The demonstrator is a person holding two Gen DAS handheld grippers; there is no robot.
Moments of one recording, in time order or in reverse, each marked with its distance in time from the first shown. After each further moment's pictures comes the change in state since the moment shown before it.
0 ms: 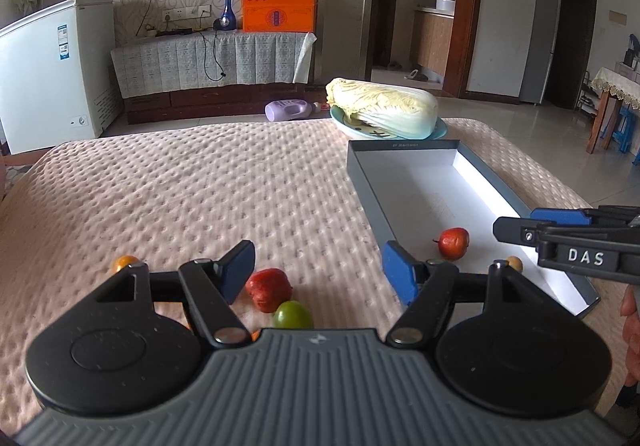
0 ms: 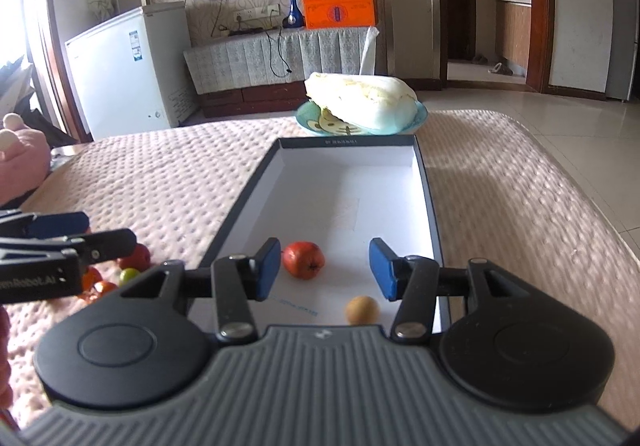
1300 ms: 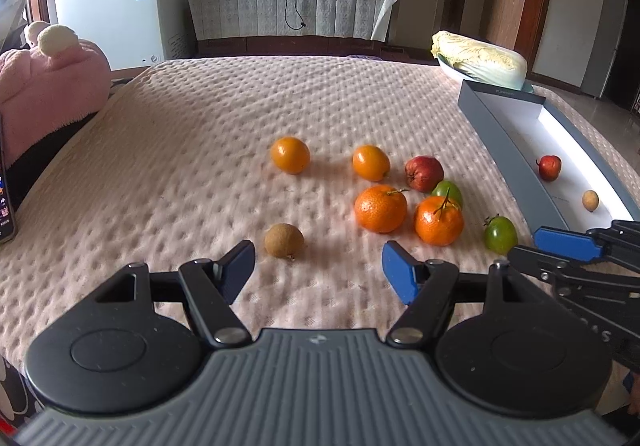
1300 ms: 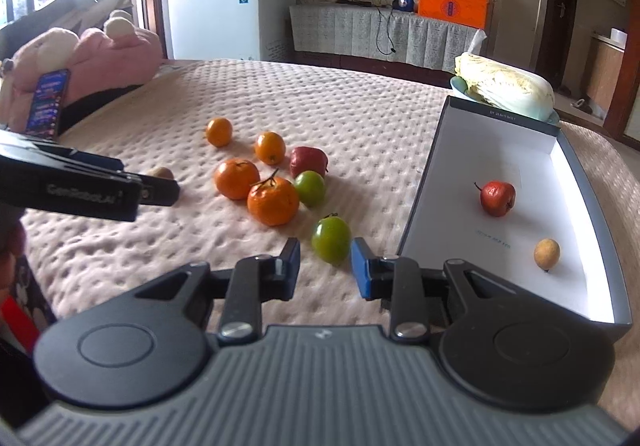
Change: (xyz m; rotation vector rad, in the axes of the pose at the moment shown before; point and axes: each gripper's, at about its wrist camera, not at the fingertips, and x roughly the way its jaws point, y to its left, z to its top) left arm -0.055 0.096 -0.067 -0.124 0.129 0.163; right arm -0.011 0.121 -0.060 -0.261 0.070 0.165
